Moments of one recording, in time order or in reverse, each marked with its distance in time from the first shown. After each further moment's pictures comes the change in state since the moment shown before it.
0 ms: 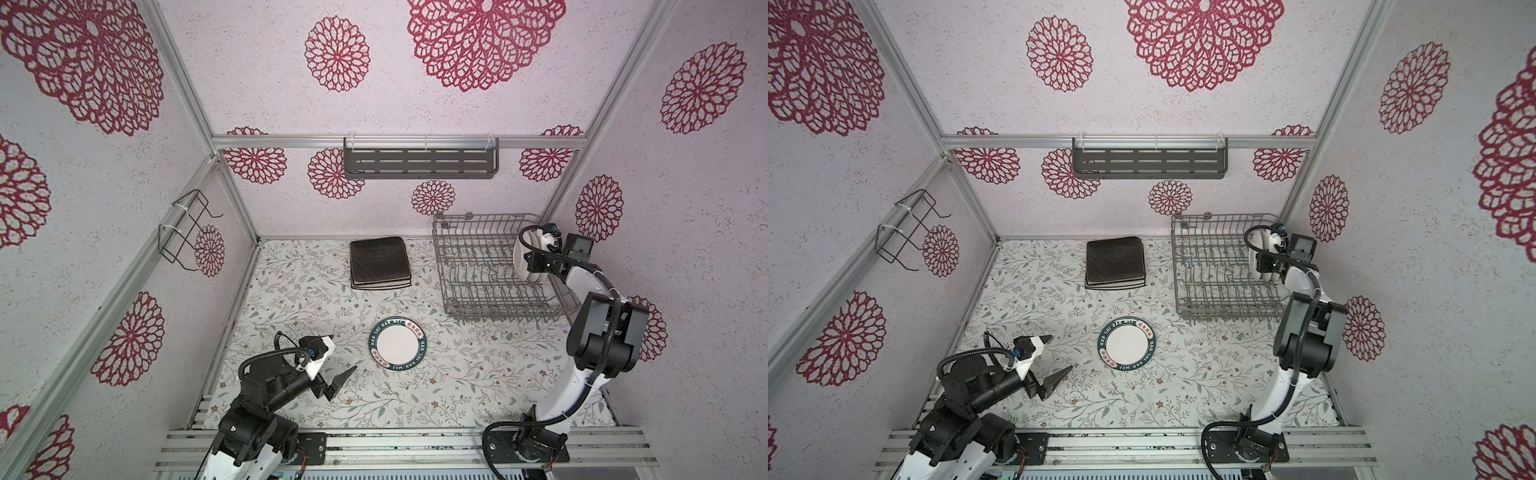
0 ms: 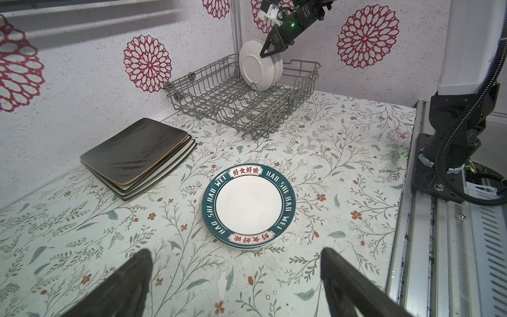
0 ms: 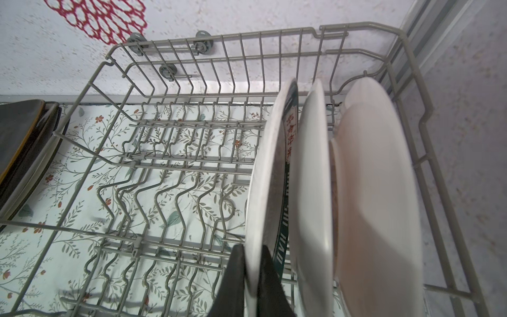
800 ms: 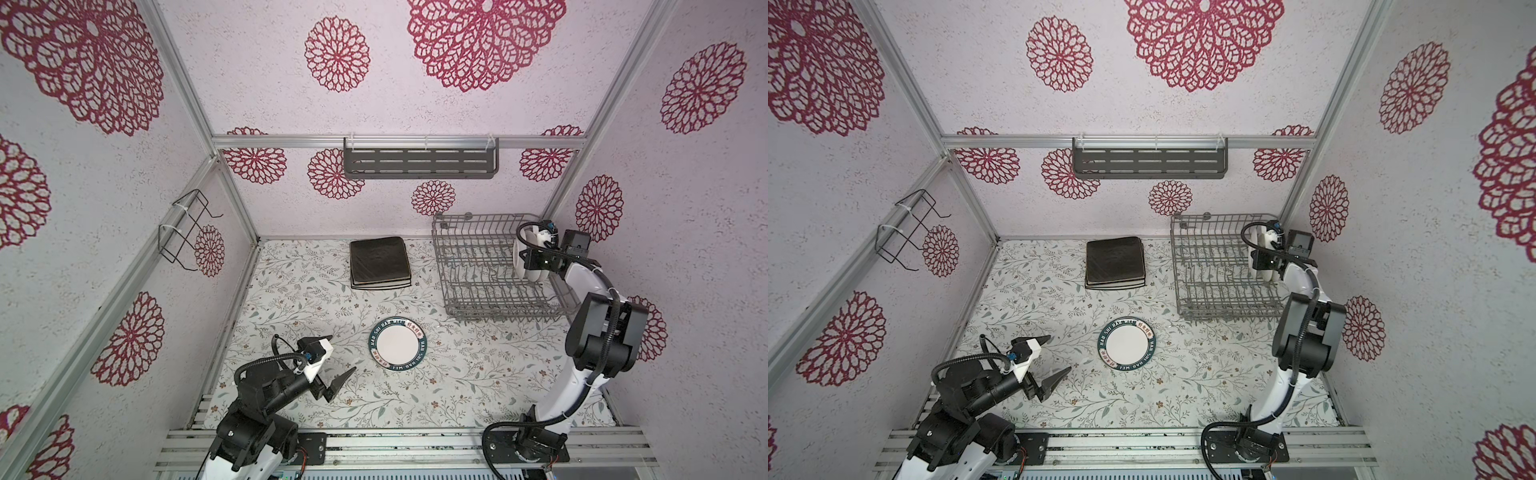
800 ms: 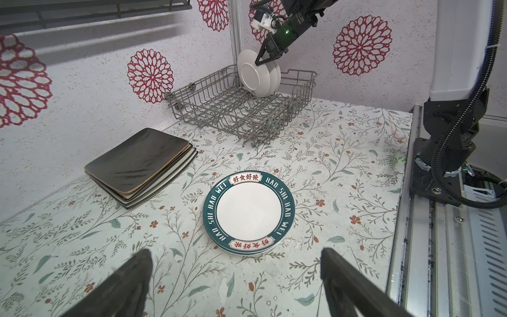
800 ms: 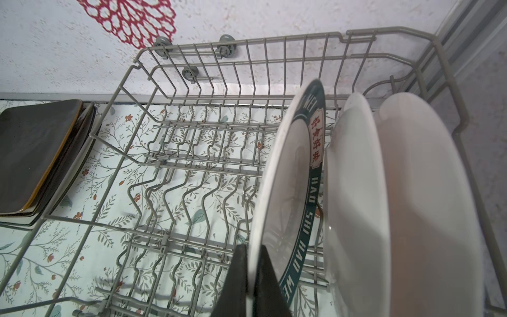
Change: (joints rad) left arm 0.000 -0.049 -0.002 0.002 0.008 0.000; right arm 0.012 -0.006 0.045 -0.077 -0.052 0.001
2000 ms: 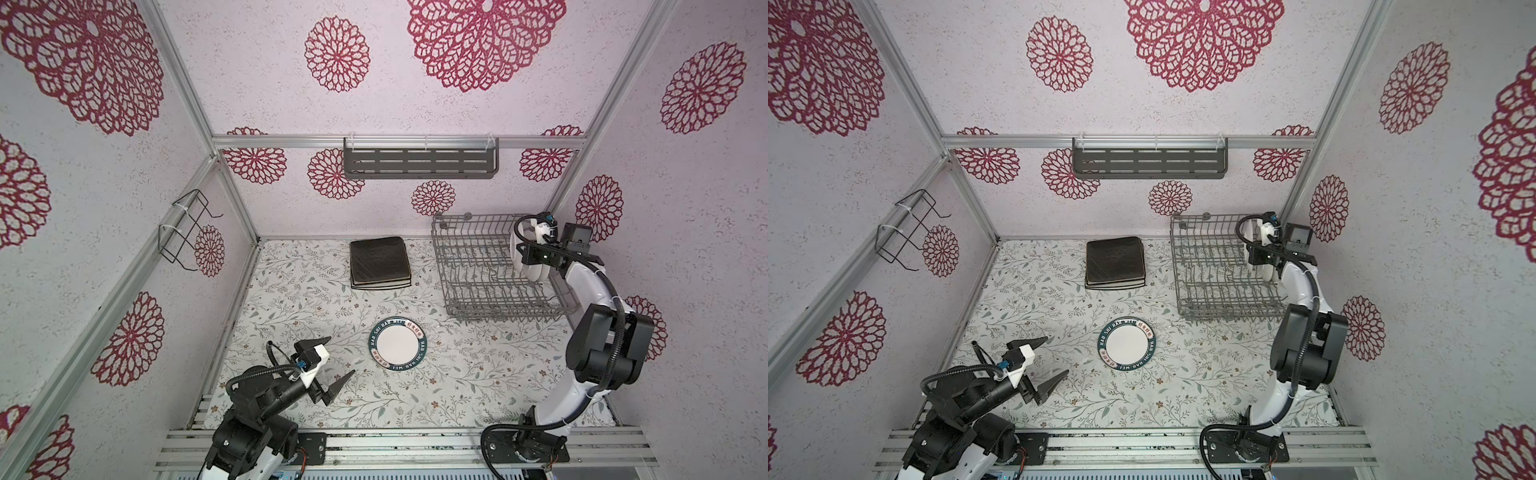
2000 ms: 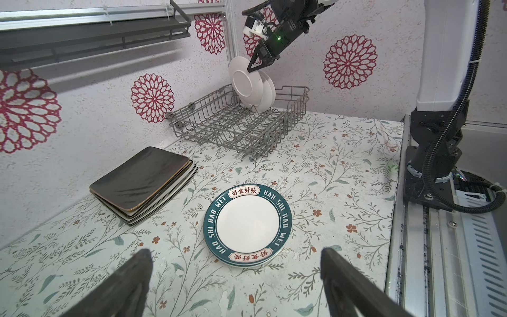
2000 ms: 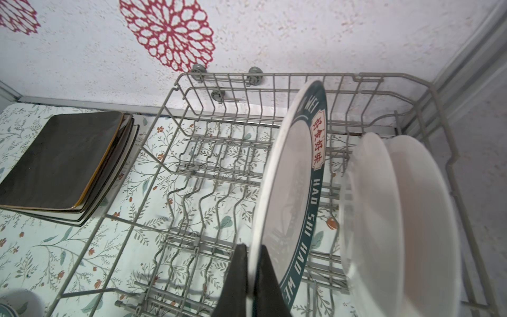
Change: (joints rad) left arm 0.000 -0.075 -0.001 -0.001 0.024 0.000; right arm 0.075 -0.114 -0.009 -0.039 -0.007 0.011
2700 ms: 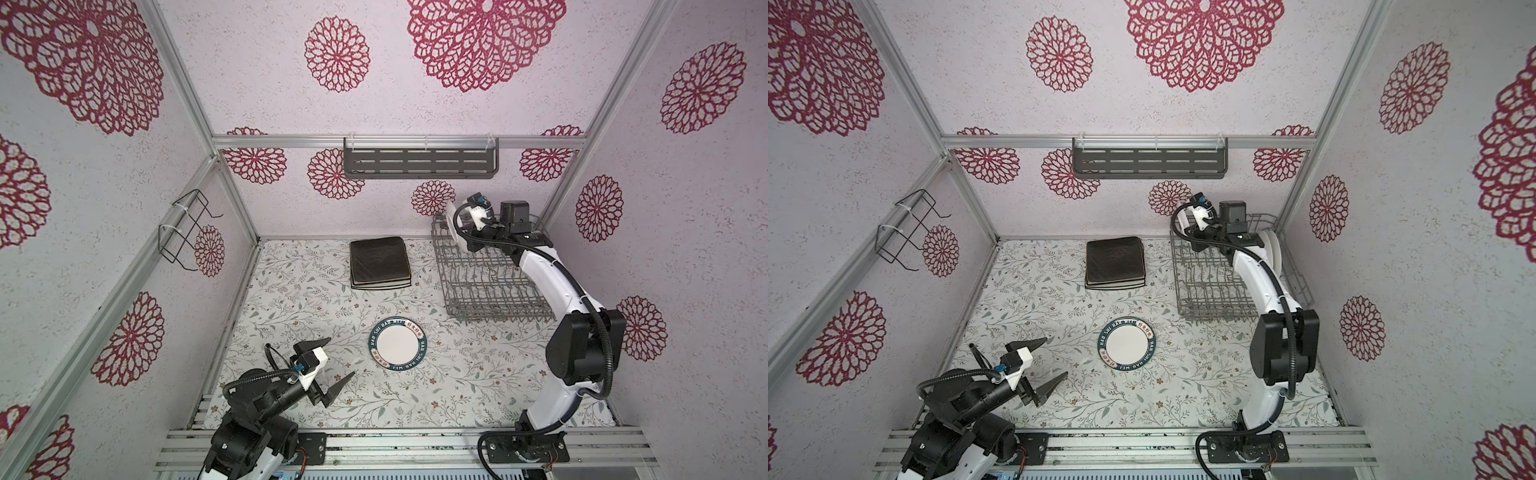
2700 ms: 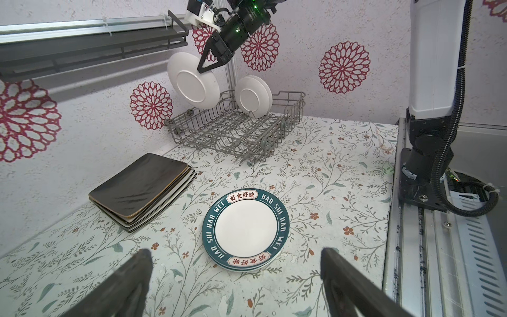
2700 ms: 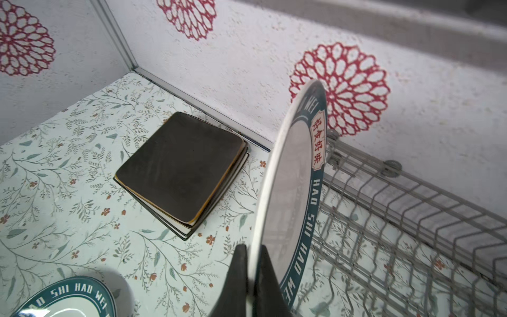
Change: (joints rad) left arm 0.000 -0.027 0.000 -0.002 0.017 0.000; right arm 0.412 0.006 0.215 -0.087 0.071 -0.065
